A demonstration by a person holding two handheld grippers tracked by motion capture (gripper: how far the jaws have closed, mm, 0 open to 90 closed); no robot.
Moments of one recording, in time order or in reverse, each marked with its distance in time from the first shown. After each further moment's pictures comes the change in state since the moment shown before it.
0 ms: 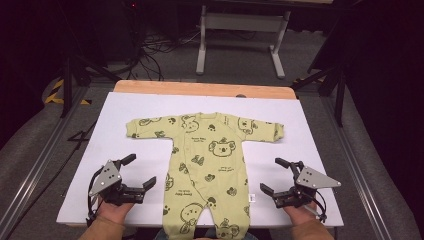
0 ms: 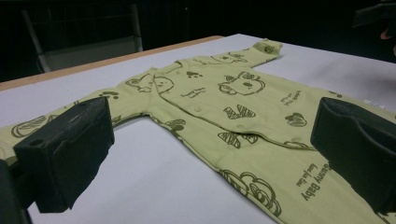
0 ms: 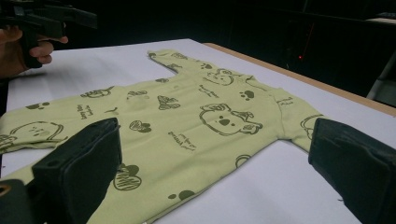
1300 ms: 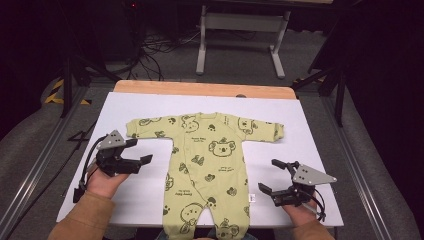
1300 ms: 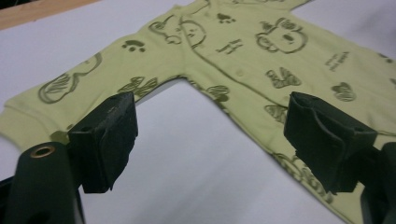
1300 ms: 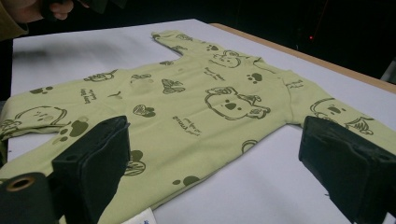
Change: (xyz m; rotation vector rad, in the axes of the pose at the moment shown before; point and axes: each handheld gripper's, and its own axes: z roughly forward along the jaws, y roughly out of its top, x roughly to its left) left arm 0.064 0.053 0.030 0.383 0.008 -0.065; right arm -0.002 0.001 0.006 0.085 0.029 0.013
